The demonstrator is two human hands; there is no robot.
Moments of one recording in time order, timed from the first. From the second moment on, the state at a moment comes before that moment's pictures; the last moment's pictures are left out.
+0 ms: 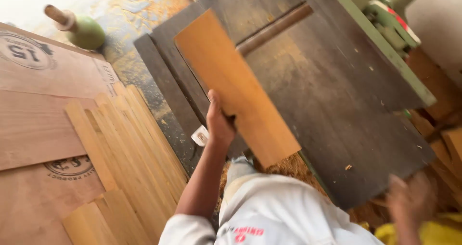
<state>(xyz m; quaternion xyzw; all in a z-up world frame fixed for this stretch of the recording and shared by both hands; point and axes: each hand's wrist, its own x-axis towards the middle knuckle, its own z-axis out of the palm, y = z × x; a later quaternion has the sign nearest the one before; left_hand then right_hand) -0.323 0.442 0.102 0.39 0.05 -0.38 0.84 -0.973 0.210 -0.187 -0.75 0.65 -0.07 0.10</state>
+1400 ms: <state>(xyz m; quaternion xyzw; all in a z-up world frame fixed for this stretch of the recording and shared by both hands) -0.493 0.242 0.071 0.37 -0.17 -0.56 0.72 -0.810 0.240 0.111 -0.84 0.34 -0.17 0.38</state>
